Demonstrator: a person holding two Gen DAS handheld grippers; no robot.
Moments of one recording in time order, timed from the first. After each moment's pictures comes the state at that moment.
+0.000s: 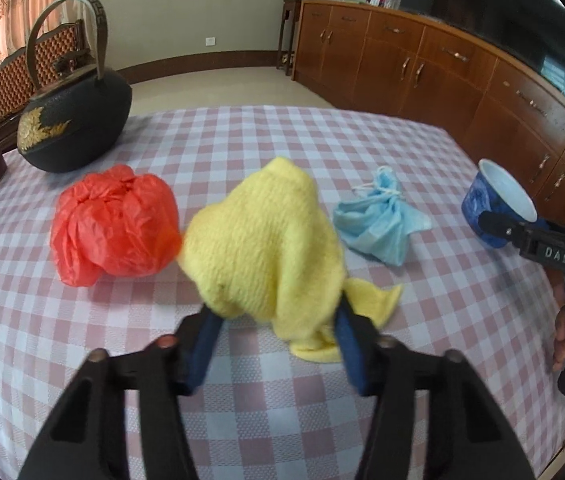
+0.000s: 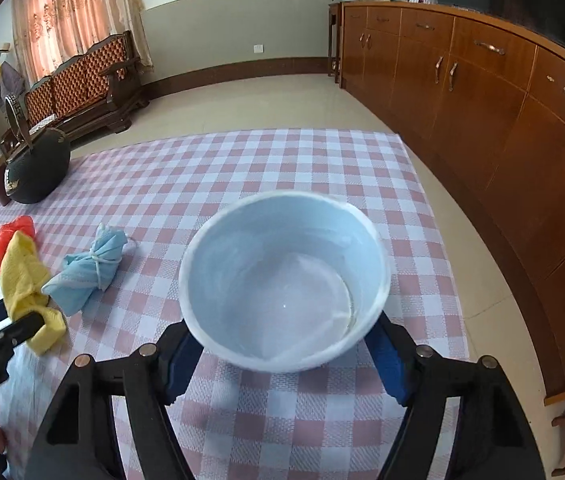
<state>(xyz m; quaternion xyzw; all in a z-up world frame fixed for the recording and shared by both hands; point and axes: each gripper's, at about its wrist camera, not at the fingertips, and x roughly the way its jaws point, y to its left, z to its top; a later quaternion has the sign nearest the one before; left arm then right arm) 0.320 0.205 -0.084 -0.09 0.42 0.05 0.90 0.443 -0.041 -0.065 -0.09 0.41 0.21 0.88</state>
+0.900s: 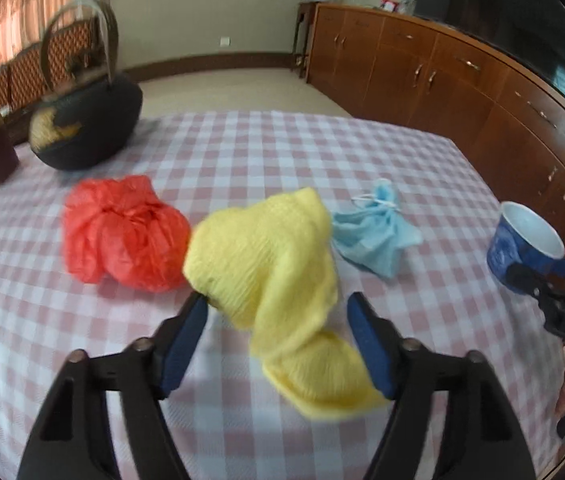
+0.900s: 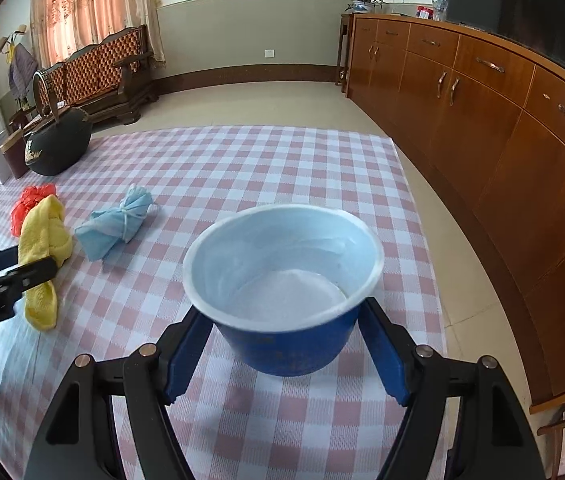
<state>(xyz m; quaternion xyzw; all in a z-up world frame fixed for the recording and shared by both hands) 0.328 0.202 -0.078 -0.11 0.43 0.08 0.90 0.403 -0.060 -0.059 -0.11 0.40 0.22 0.88</state>
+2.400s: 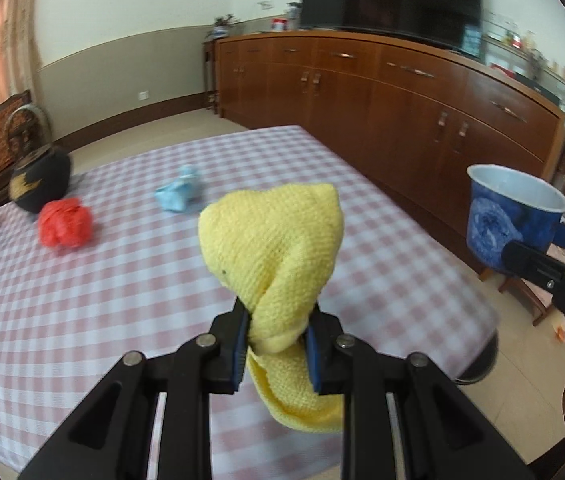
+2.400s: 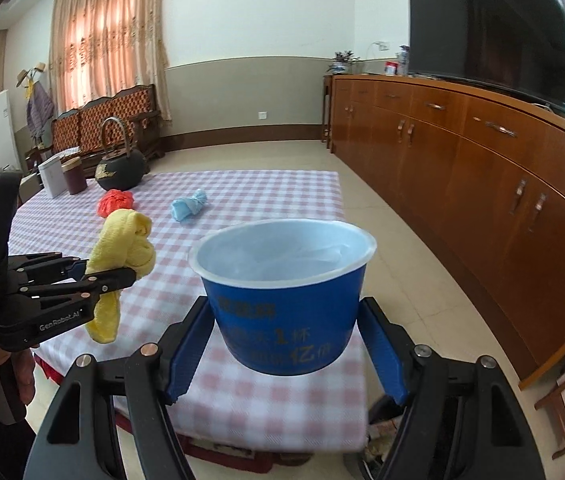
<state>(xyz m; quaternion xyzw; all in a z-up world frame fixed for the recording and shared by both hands) 0.193 0.050 -0.033 -0.01 0.36 -0.05 0.93 0.199 -0.189 0.001 -0.07 0.29 0.21 0.93</state>
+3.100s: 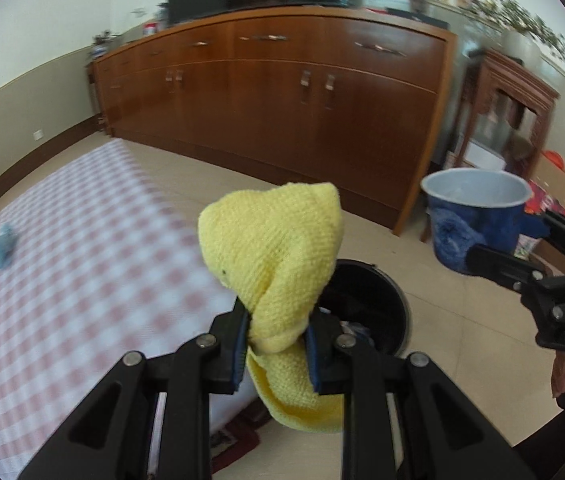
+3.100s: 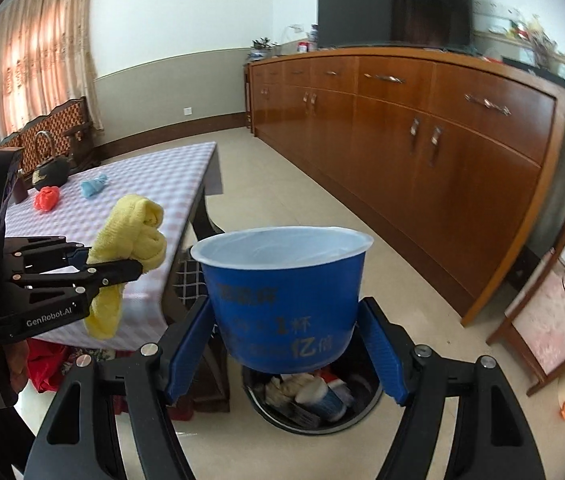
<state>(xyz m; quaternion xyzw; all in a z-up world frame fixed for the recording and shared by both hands) 0.183 -0.148 -0.048 0.07 0.37 -0.21 0.90 0.149 -0.375 -0.026 -0.03 0.32 0.10 0.94</state>
